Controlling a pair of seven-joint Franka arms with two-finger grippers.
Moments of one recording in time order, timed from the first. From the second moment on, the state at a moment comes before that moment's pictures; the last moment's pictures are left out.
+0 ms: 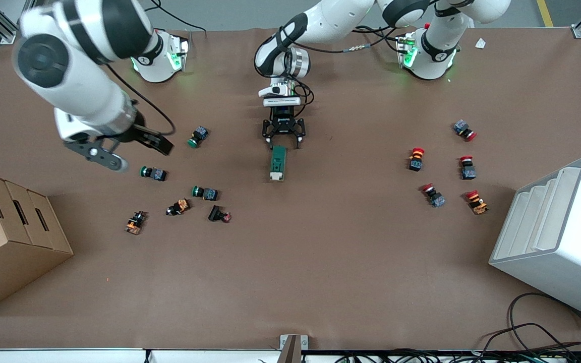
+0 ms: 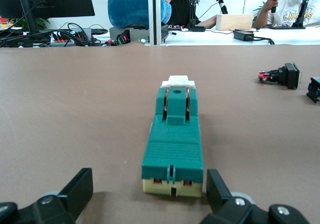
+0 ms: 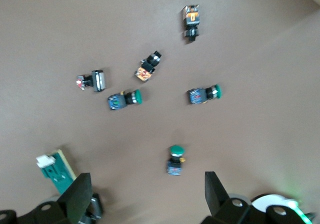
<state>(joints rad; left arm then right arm) -1.00 0.93 -0.38 -1.83 1.82 1.73 -2.64 0.71 0.07 -0.42 -1.70 0.04 1.61 0.66</state>
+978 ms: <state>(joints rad) -0.93 0.85 -0.47 -1.54 1.28 1.74 -2.12 0.40 0.14 -0.51 -1.48 0.01 1.59 -0.02</state>
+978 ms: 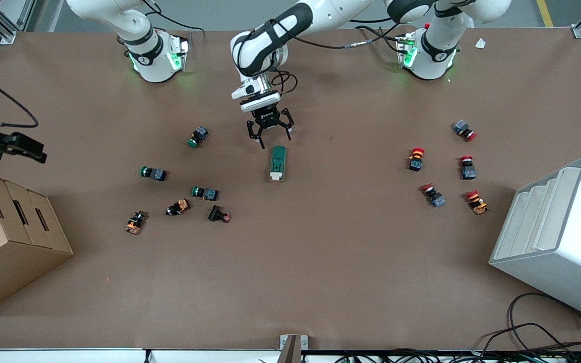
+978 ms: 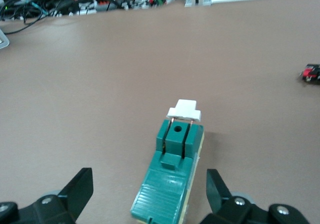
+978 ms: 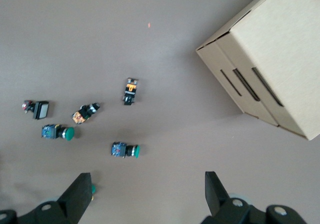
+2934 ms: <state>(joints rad) 0.10 0.25 -0.58 -1.36 0.39 1.49 -0.63 0.09 0.09 -0.15 -1.43 0.02 1.42 -0.03</state>
